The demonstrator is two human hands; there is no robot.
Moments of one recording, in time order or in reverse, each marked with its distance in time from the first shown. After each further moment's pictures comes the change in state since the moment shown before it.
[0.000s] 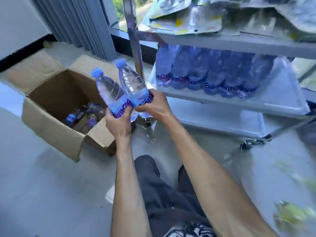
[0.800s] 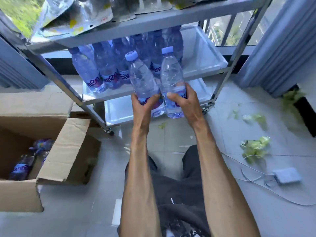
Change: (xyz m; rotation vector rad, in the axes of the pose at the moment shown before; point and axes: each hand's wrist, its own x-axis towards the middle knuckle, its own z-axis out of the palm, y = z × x) left_hand -0.158 0.011 0.144 -0.191 -0.976 -0.116; right_hand -0.151 0.088 -0.188 0.323 0.639 0.036
